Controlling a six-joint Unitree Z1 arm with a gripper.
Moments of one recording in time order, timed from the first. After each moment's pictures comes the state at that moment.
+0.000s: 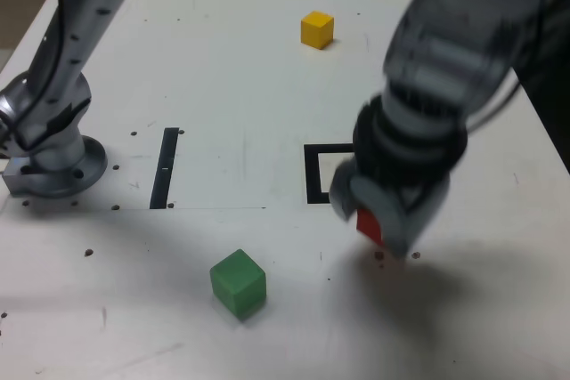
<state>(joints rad) -0.45 2.26 -1.98 1.48 0.20 0.22</state>
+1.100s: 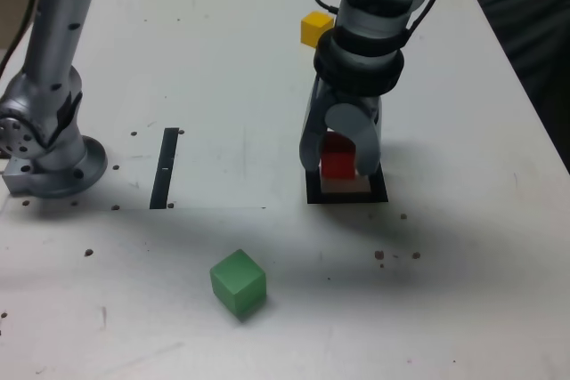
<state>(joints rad) -0.12 2.08 -1.58 1.24 0.06 0.03</state>
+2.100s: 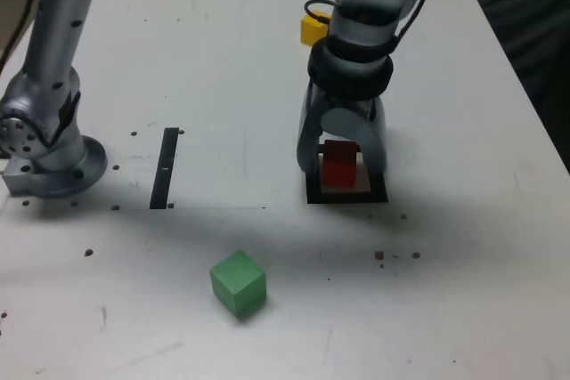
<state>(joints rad) -0.07 2.06 -1.48 1.14 0.06 0.04</state>
